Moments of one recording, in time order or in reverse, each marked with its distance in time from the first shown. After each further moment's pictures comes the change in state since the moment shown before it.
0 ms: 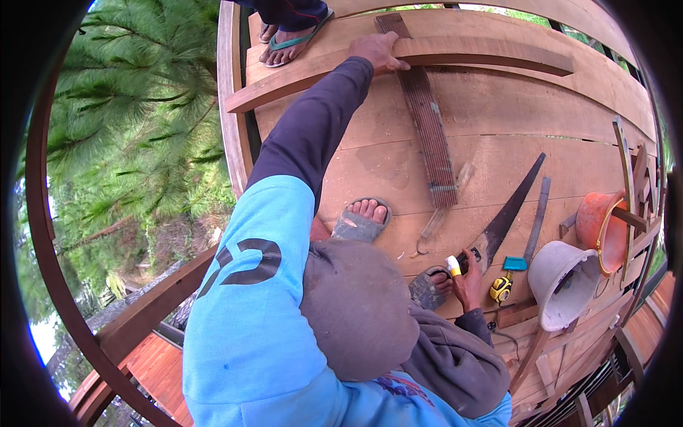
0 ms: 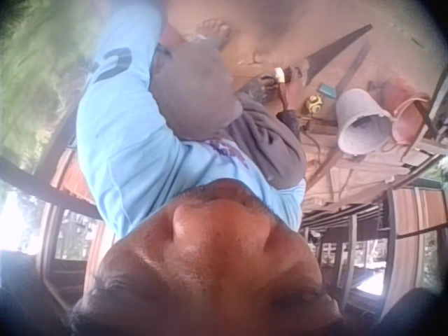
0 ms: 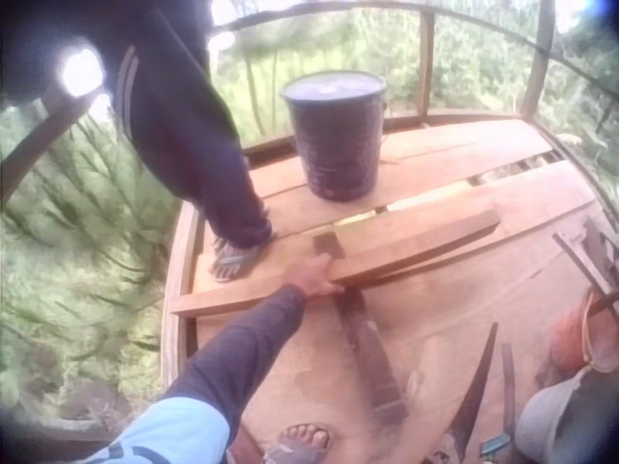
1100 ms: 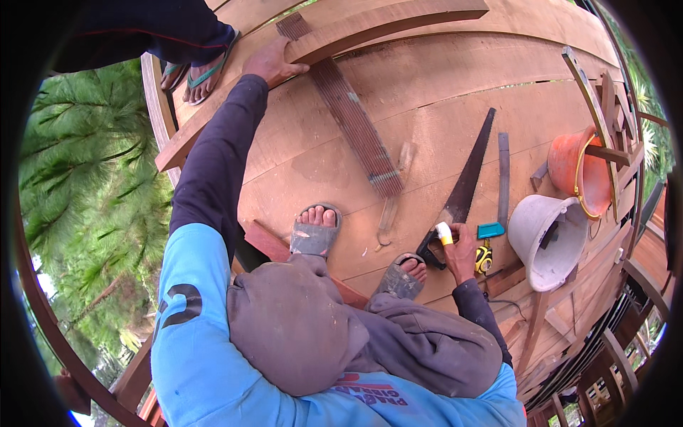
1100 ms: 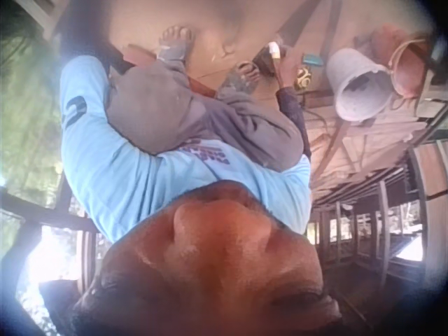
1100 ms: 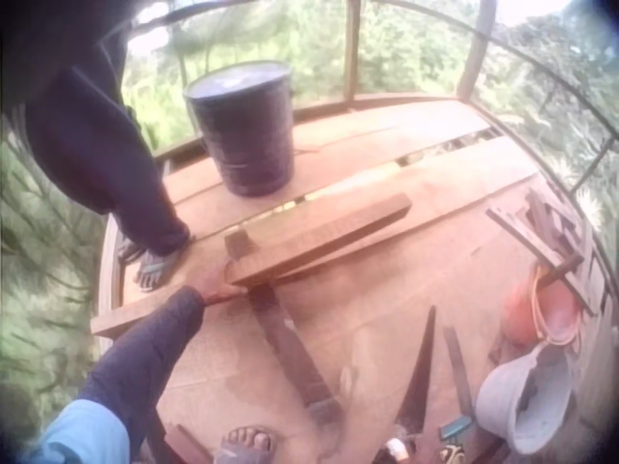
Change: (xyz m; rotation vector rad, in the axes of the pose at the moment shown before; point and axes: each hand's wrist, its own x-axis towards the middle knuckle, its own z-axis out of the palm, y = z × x) left_hand 0.013 -0.030 0.010 0.026 0.035 0.093; right_hand 0.029 0.004 -0.040 0.031 0.238 0.057
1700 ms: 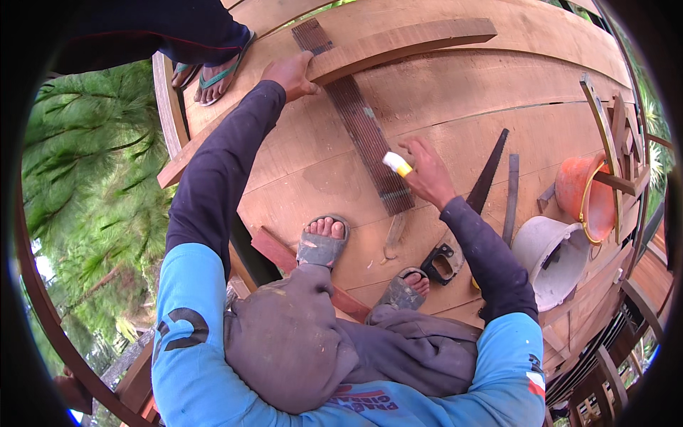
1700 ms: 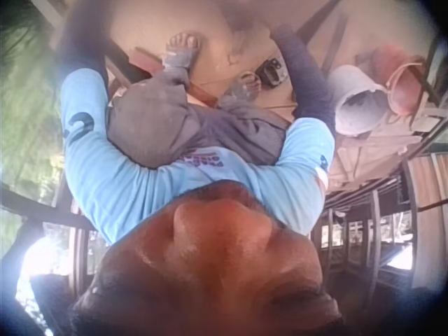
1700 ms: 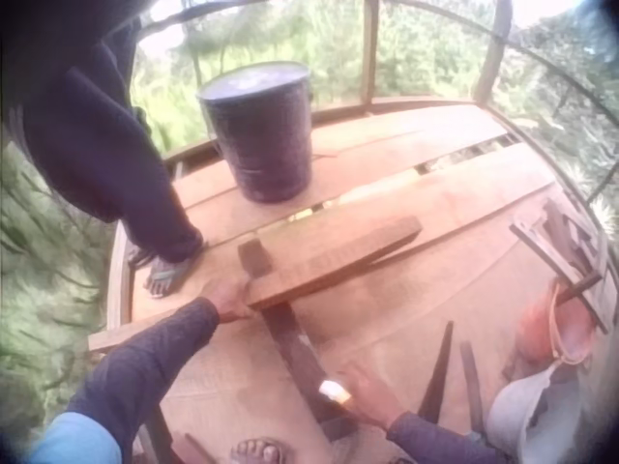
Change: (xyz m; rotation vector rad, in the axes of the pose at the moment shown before) left_hand -0.016 0.043 -0.038 -0.011 -0.244 -0.050; right_hand 0.177 -0.172 0.046 -0.013 -0.203 -0.627
